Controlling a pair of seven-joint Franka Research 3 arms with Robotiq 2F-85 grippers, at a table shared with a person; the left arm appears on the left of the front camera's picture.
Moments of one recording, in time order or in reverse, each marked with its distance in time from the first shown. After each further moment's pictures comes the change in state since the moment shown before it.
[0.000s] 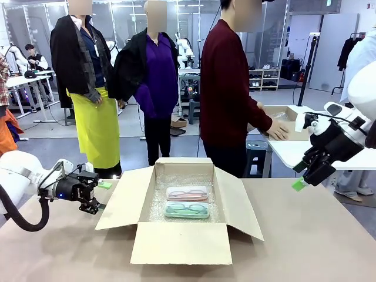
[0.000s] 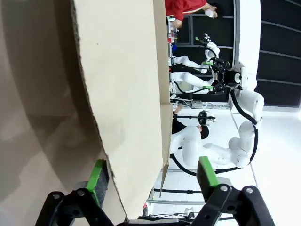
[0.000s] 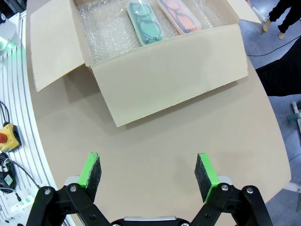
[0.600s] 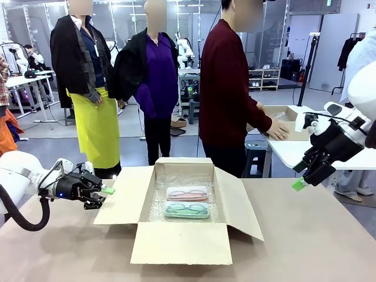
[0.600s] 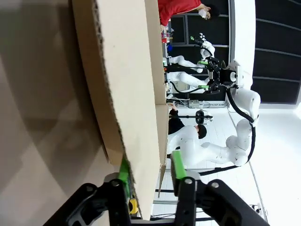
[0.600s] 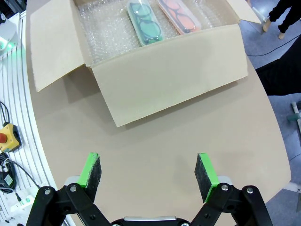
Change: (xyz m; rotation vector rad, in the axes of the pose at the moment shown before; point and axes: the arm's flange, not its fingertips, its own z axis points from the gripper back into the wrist) left arm 0.003 0.000 0.002 -0.021 -0.004 -0.017; right arm 0.000 0.000 0.000 0.000 0.000 0.000
